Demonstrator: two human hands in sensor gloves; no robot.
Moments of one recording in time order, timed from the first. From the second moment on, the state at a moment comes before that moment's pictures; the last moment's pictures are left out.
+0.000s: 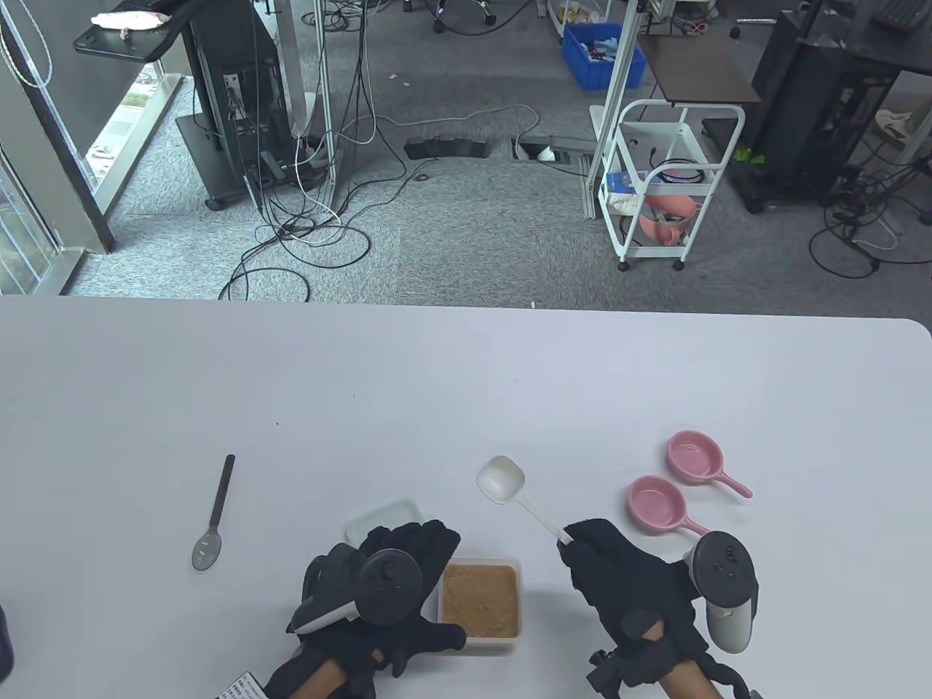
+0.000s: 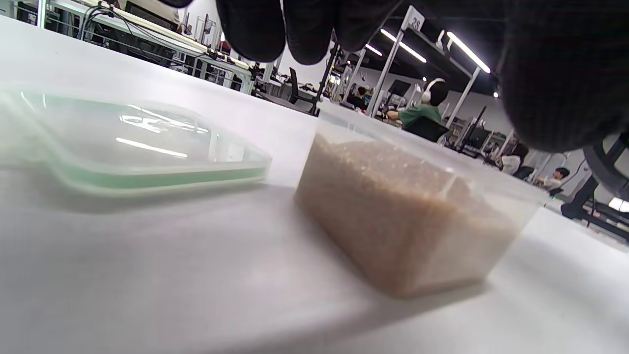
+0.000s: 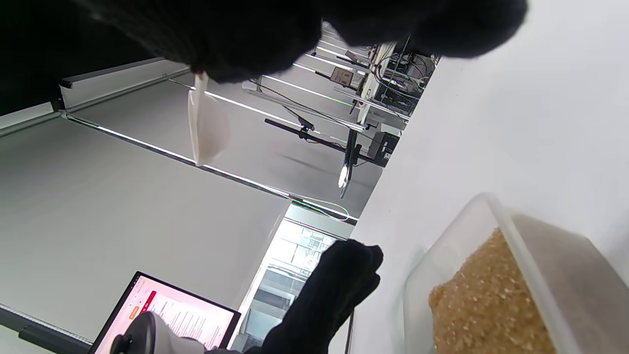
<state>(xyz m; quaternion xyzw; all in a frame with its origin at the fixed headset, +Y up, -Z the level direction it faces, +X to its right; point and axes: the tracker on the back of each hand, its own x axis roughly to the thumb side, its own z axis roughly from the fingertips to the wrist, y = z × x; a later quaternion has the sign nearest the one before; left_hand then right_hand) -0.109 -0.701 -0.253 -0.11 -0.25 0.15 0.95 0.207 -0.681 -0.267 0.15 0.03 0.77 0.62</state>
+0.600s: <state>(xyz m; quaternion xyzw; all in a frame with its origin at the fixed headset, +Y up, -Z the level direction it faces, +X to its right) -0.099 -0.715 -0.258 -0.15 -0.26 0.13 0.95 0.215 -0.651 -0.262 0.23 -0.03 0.88 0.42</state>
